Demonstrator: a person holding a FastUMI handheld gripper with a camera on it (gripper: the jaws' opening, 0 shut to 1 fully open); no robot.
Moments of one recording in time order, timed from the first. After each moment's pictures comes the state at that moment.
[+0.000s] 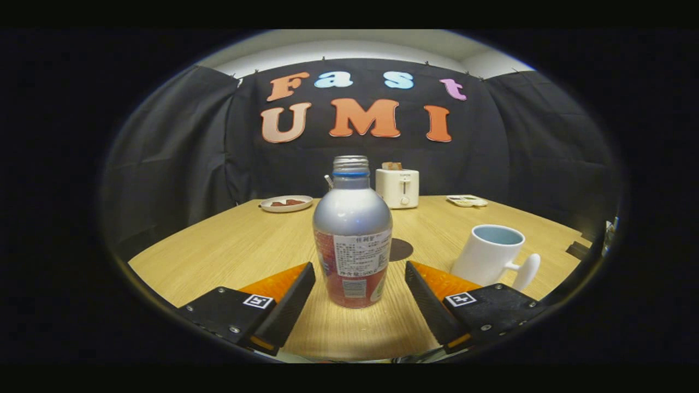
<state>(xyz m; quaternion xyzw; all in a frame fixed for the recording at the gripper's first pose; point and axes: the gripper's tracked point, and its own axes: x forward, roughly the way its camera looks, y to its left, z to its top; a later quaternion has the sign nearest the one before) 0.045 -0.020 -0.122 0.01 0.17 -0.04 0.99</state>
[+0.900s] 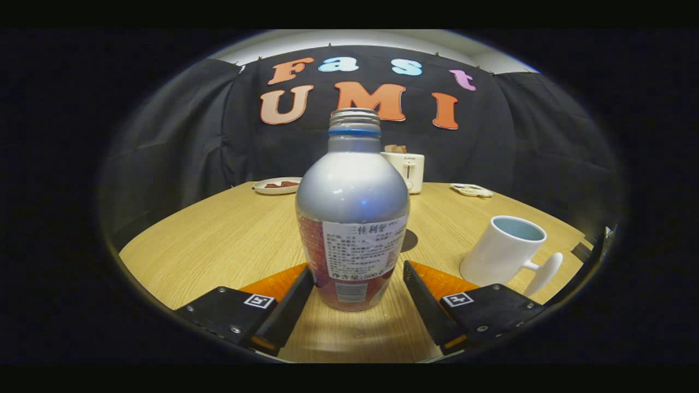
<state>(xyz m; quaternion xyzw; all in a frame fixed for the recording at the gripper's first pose) 0.062 -0.018 -0.148 -0.01 0.21 -0.03 0.98</state>
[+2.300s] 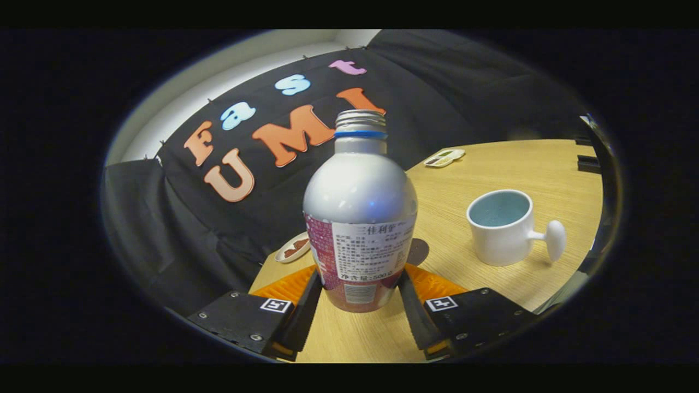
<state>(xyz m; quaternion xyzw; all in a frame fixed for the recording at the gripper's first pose) 0.079 -0.040 -0.072 0.34 0.15 -0.10 0.92</state>
